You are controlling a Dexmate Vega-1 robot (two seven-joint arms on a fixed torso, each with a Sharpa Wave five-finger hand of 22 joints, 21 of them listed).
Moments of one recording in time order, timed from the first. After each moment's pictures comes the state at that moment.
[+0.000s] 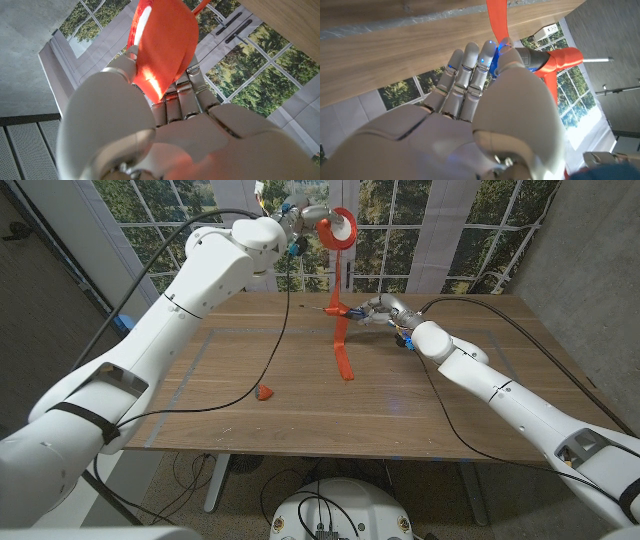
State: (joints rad) left arm 0.31 0.54 0.54 -1.99 -0.51 0.74 0.31; left_hand 1.08 0.07 0.61 -0.18 0.19 0.76 0.20 0.24 0.31 0.76 0.15 0.52 0.30 0.90 0.08 0.48 0.38 0.45 0.00 1.40 0.18; right arm -0.60 -0.59 -0.64 -1.56 -0.05 -0.17 -0.05; right_hand 1.25 0.13 0.07 -0.11 0.25 0.91 -0.06 0.21 0.26 1.02 0.01 0.68 0.54 0.82 -0.10 0.97 0.94 0.42 -0.04 1.02 0.19
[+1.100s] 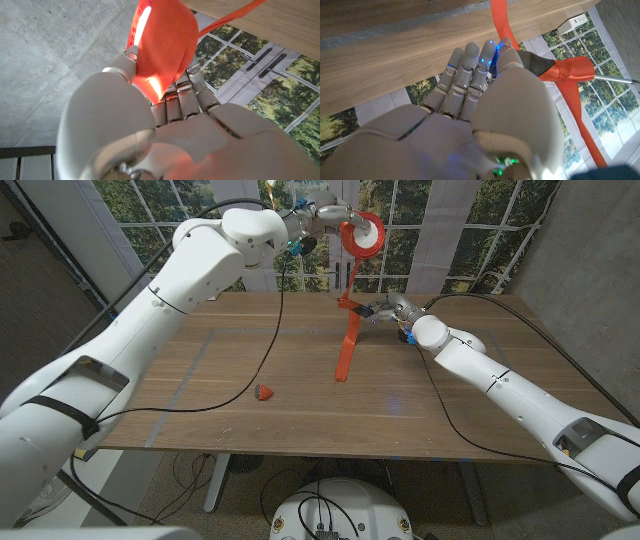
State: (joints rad) left arm 0.26 0.65 0.58 -2.04 -0.55 0.64 -0.01; left_hand 1.08 0.08 0.61 -0.18 0.19 0.77 0.20 0.23 0.32 0.76 0.15 0.51 0.31 0.90 0.08 0.48 0.38 0.45 0.01 1.40 0.18; right arm -0.57 -0.60 -0.66 -1.61 0.01 -0.35 -0.12; right_hand 1.26 0.14 0.07 -0.11 0.25 0.91 -0.06 0.21 0.27 1.03 0.02 0.68 0.53 0.83 -0.10 1.00 0.92 0.43 -0.03 1.04 0.18
